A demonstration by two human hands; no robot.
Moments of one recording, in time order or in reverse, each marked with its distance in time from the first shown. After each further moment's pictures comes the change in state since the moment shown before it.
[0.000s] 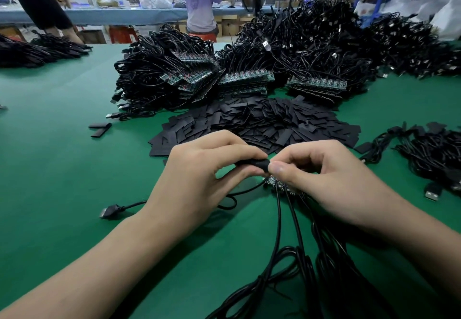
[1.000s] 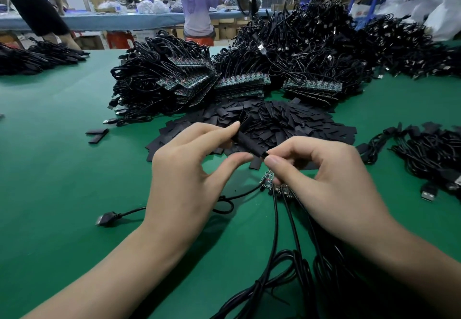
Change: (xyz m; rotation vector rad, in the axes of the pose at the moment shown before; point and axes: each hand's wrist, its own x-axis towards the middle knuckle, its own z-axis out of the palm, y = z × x) left_hand 0.005 0.017 0.003 0.066 0.215 -0.274; right_hand -0.004 -0.003 0.015 -0.177 0.357 -0.154
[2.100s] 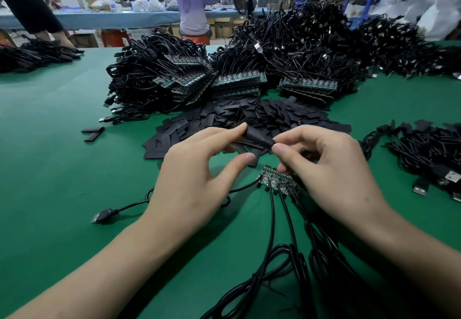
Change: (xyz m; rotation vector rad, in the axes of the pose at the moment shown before) left_hand 0.000 0.001 0.002 -0.059 -0.222 -0.065; right_hand 0.006 0.017 -0.003 -0.027 0.080 0.092
